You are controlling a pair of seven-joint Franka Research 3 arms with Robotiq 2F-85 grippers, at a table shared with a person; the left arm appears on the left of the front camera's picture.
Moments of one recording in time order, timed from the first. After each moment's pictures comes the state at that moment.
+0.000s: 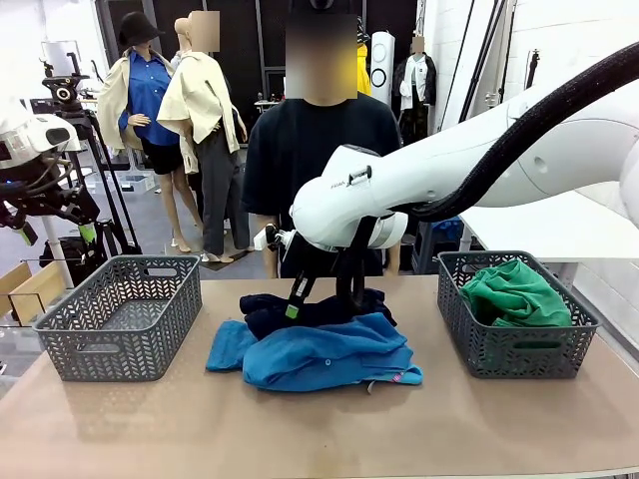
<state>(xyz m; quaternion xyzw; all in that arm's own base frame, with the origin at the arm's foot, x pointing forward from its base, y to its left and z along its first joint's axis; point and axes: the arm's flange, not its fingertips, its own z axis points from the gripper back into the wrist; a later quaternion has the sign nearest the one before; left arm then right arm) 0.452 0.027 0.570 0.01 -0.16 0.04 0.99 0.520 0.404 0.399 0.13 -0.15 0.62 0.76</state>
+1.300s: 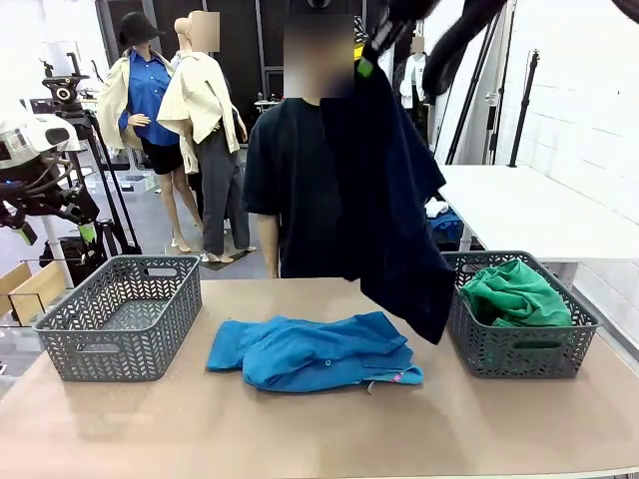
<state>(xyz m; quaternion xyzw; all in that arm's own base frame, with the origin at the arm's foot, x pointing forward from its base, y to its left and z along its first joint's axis) 0.452 0.028 0.570 0.01 -0.16 0.04 0.99 0.438 0.273 0.799 -0.03 -0.42 0.50 0.76</state>
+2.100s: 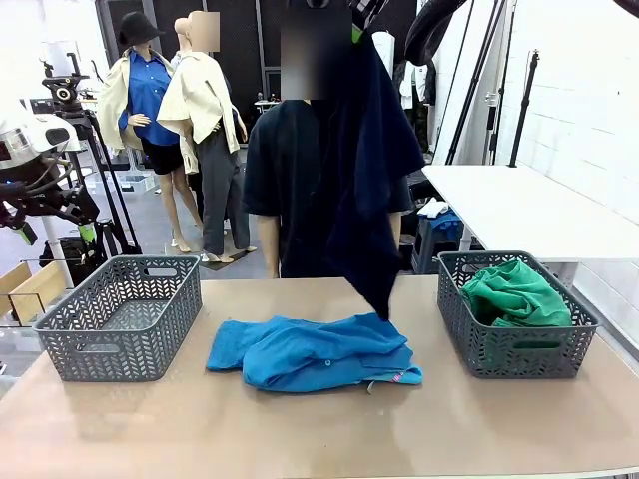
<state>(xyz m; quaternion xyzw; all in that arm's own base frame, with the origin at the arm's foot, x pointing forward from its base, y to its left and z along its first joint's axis) 0.452 0.027 0.570 0.01 -0.16 0.04 0.99 0.437 0.289 0.830 -0.04 -0.44 0.49 0.75</state>
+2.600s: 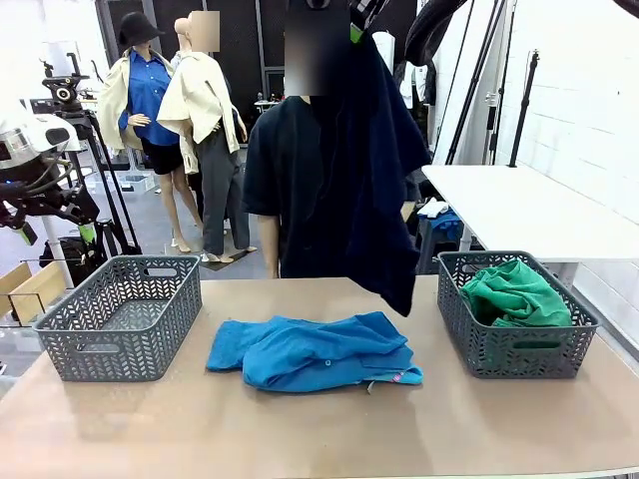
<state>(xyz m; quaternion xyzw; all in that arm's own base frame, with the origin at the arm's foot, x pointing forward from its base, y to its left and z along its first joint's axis) 0.452 0.027 0.570 0.01 -0.16 0.04 0.99 0.437 0.289 0.830 -0.04 -0.44 0.49 0.75</state>
